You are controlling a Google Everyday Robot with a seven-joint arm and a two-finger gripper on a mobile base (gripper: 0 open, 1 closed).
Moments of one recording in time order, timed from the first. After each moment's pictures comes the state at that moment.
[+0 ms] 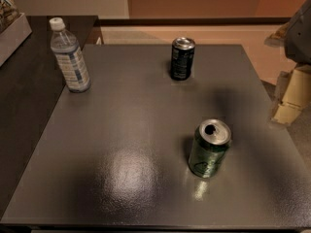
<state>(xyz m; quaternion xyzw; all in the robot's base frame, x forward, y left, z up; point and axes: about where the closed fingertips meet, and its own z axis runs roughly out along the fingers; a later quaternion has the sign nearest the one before) 0.438 -0.217 0.976 -0.60 0.78 -0.03 0.16</state>
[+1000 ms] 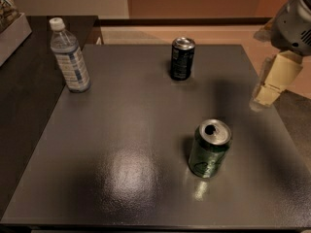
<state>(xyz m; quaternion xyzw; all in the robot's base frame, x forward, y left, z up) 0.480 -0.210 0.970 -0.58 0.79 0.01 0.19</state>
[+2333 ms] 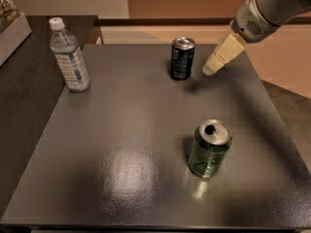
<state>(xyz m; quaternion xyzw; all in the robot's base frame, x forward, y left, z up) 0.617 -0.175 0.942 -0.48 0.82 0.06 0.30</state>
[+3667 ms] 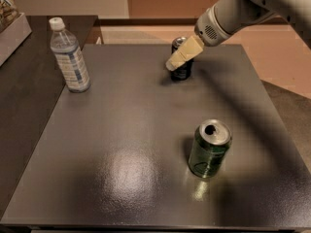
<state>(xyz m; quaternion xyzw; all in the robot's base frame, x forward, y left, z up) 0.669 -0.092 0.910 -0.46 0.81 0.14 0.33</state>
